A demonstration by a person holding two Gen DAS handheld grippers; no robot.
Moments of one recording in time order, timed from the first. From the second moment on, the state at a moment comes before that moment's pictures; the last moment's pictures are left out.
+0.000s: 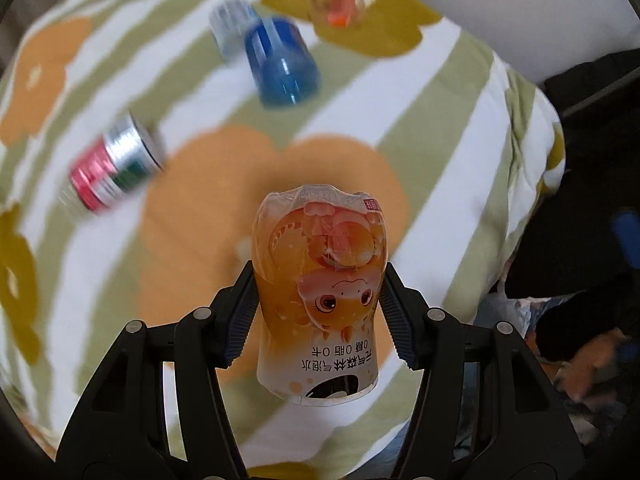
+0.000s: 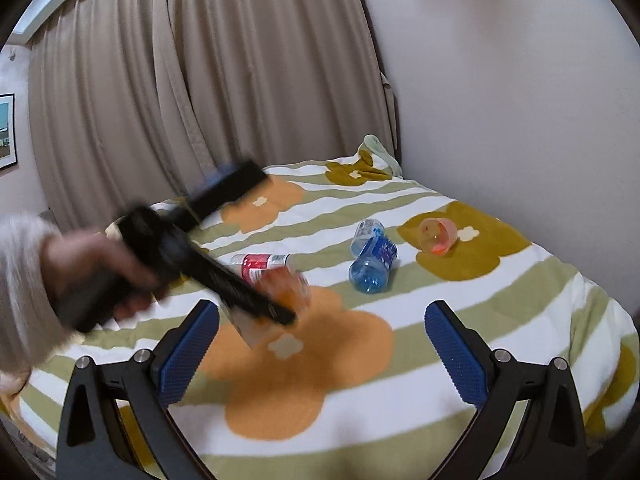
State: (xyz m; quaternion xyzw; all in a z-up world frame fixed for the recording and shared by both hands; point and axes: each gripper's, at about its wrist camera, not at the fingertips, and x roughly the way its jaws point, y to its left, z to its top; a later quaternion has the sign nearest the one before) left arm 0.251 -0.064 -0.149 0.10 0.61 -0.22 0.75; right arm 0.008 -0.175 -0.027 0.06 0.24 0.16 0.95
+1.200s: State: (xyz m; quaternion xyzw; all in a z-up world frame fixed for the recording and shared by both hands) left arm 0.122 0.048 -0.116 -0.03 0.49 -0.10 0.87; right arm 0.177 -0.116 -0.153 0.24 0.66 0.15 0.69
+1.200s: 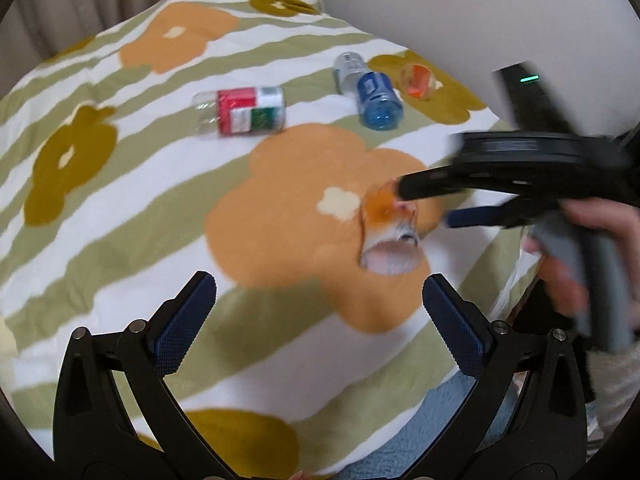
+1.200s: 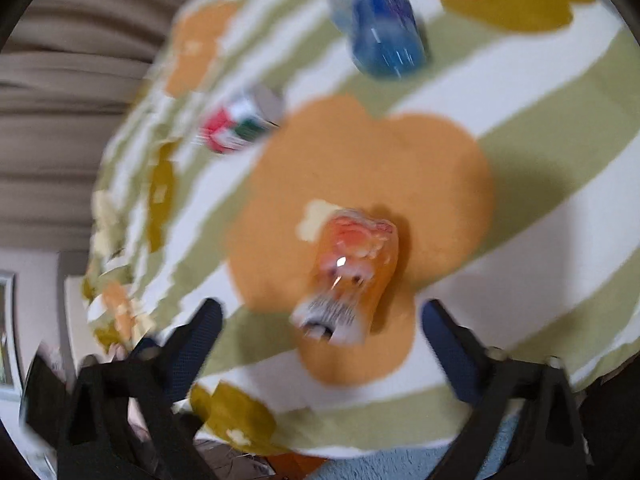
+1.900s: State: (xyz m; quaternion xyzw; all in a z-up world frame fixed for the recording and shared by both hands) left arm 0.069 0.075 -0.106 -0.06 0.45 -0.10 0.89; right arm 0.191 -0.034 -0.127 -0.15 0.67 0.32 0.65
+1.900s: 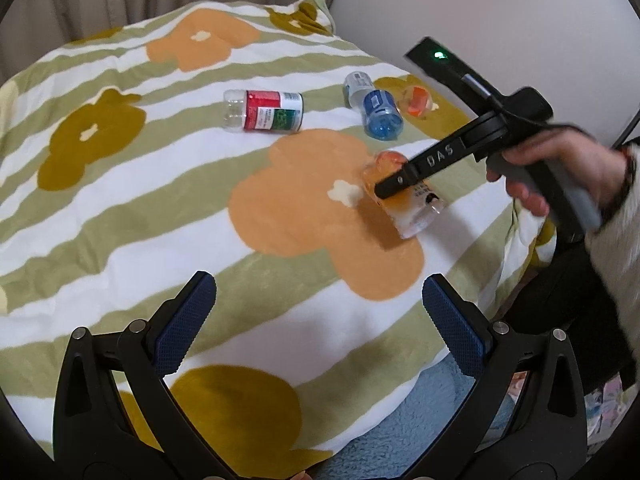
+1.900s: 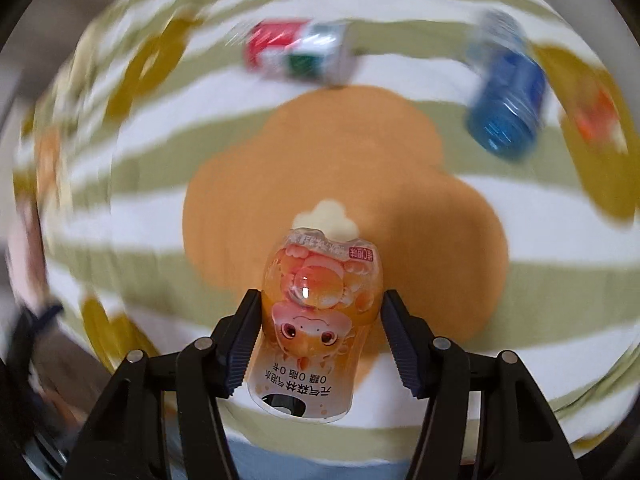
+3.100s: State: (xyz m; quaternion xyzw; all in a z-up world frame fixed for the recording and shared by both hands) left arm 0.055 0.082 -0.118 -0.09 0.45 -0.08 0.88; right arm 0.232 -0.062 -0.155 -0.17 0.65 0.28 0.69
